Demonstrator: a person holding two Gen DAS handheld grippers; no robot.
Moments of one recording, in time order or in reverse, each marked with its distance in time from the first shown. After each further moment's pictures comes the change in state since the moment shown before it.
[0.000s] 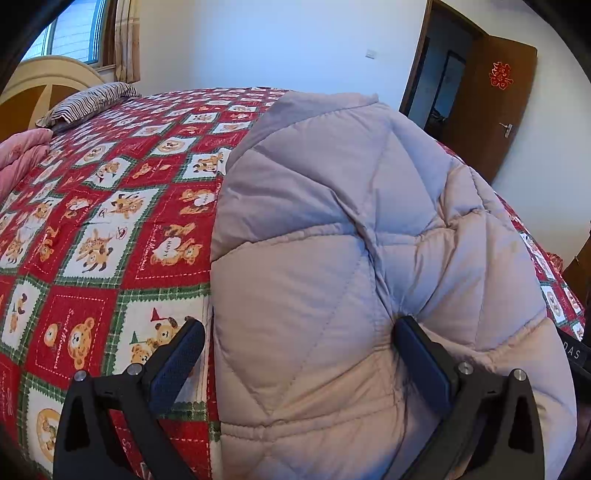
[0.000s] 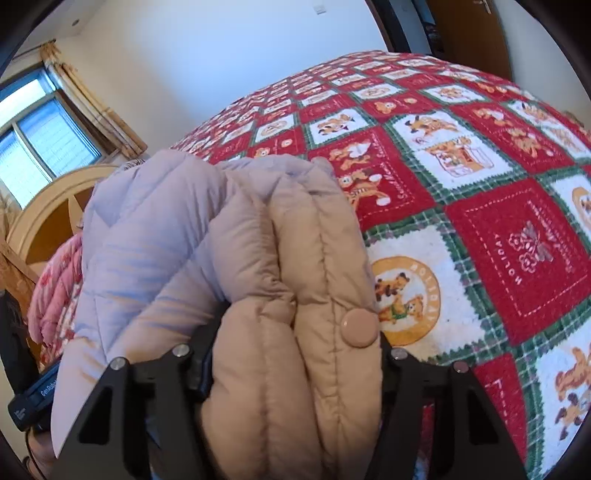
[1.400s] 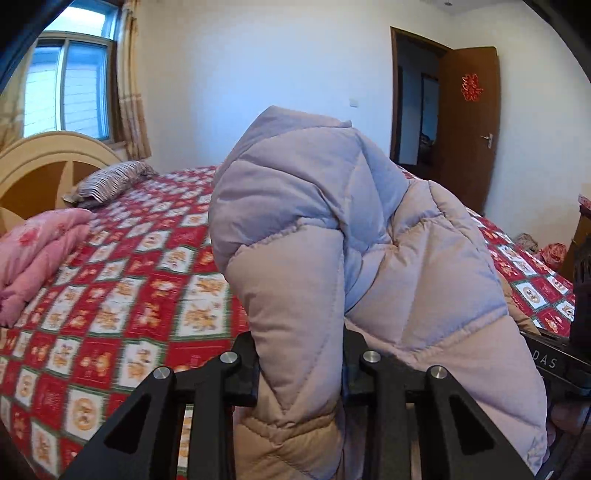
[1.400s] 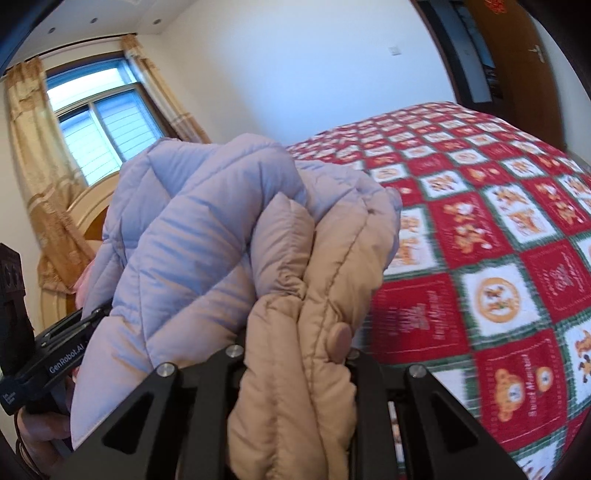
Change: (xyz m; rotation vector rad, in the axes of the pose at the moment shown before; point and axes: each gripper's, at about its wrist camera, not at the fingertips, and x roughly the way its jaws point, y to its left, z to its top) left arm -0.160 0.033 0.005 0.146 -0.241 0.083; right arm -0.062 0.121 -0.031 -0.194 -0.138 0.194
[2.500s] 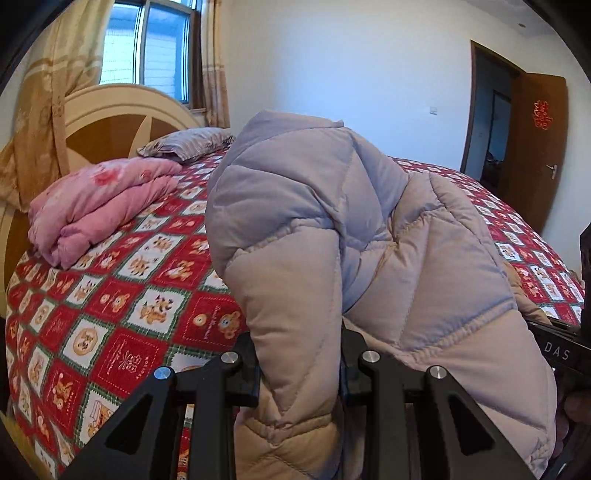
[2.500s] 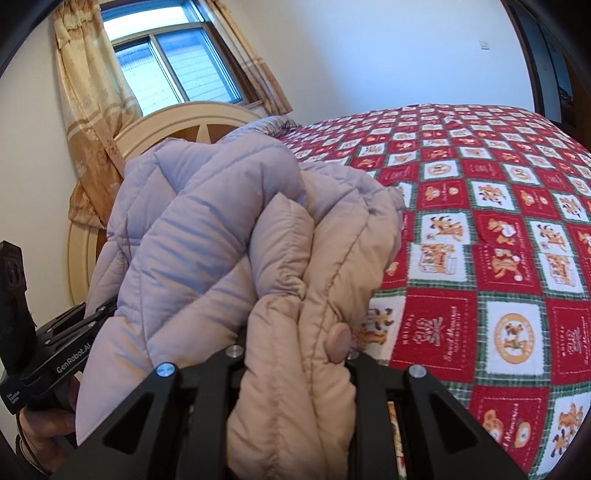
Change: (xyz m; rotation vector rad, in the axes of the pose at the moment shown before) left arm -0.024 0.159 -0.049 -0.178 0.047 0.192; right arm 0.096 0.143 -0.015 -0.191 0.164 0.151
